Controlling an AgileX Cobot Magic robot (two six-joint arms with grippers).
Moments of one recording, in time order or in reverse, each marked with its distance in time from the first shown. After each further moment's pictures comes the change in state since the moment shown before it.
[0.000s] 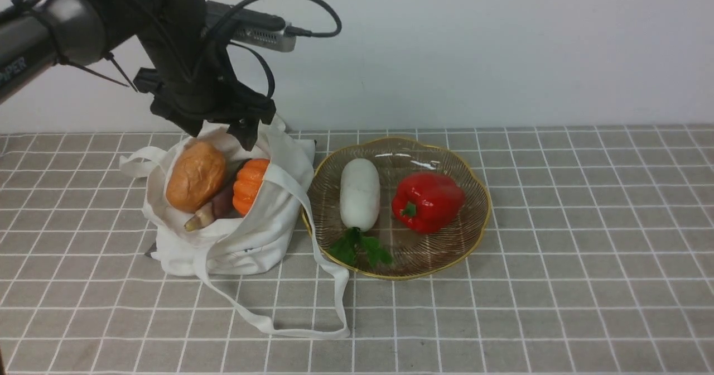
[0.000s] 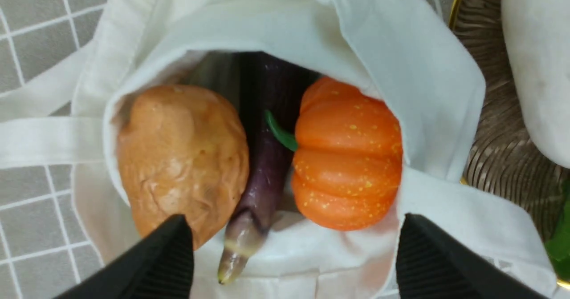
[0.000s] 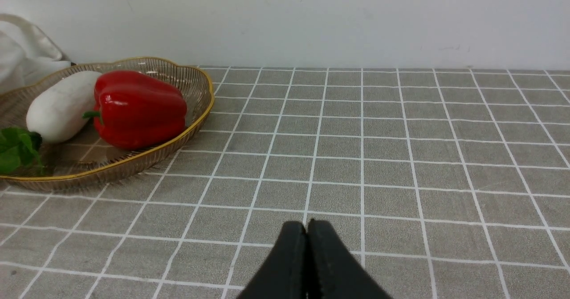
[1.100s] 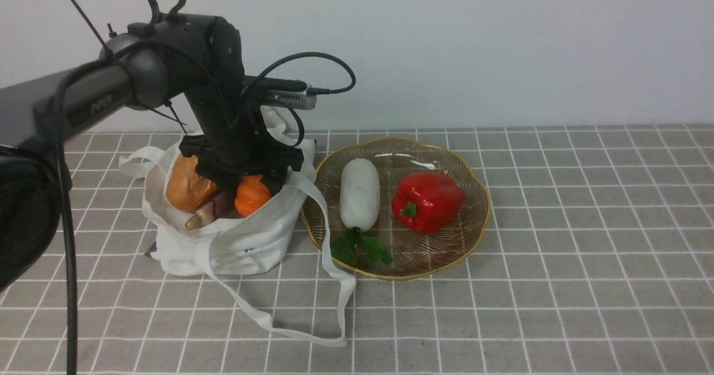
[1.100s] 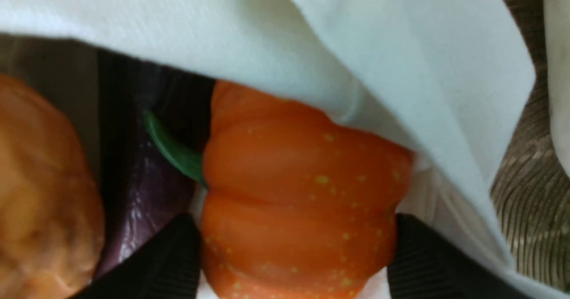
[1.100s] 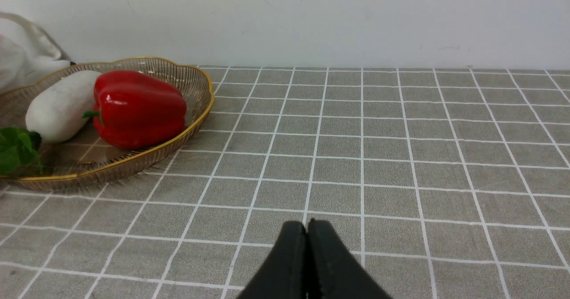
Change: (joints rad) right arm 0.000 0.000 0.000 0.000 0.000 0.000; left arm 0.000 0.185 -0.001 -0.131 -0.044 -0.010
